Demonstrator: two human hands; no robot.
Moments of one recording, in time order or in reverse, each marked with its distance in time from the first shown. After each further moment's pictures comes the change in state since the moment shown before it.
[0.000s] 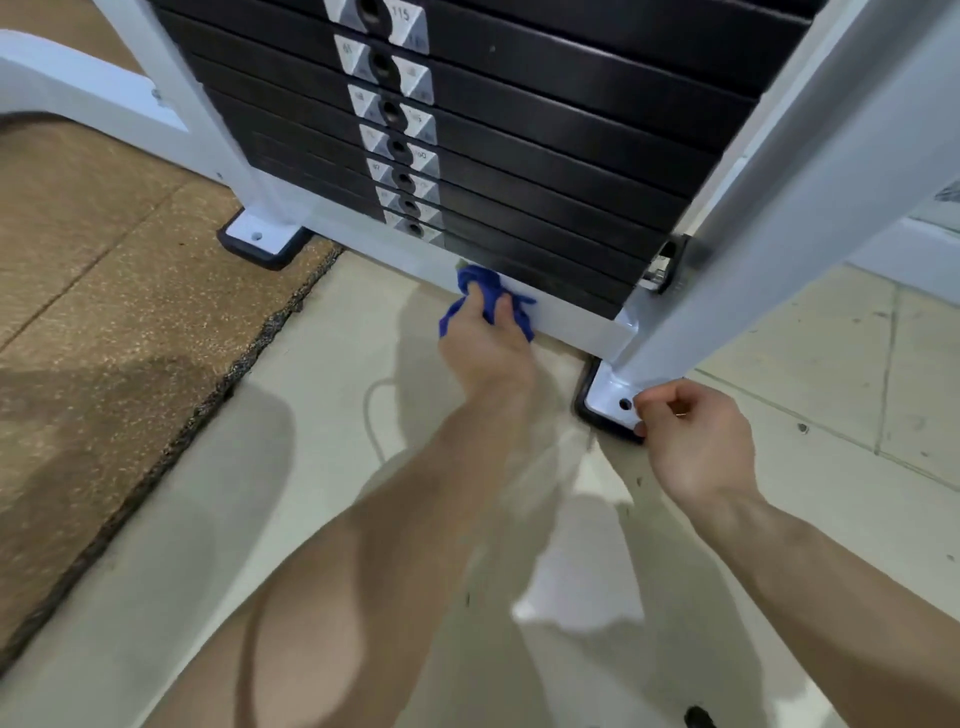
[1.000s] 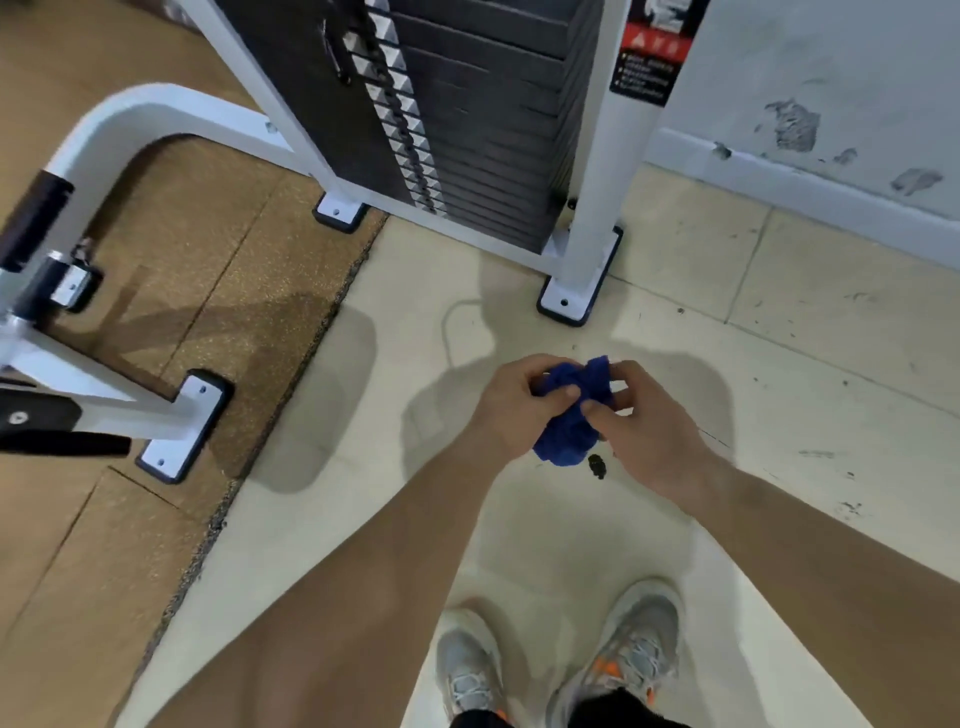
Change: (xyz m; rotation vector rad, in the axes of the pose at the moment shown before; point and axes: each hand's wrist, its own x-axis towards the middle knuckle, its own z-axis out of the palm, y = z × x) left_hand -0.254 0.170 -0.198 0.020 -0.849 -0.159; right_hand -0.213 -0.059 -0.202 0.005 -0.516 0.001
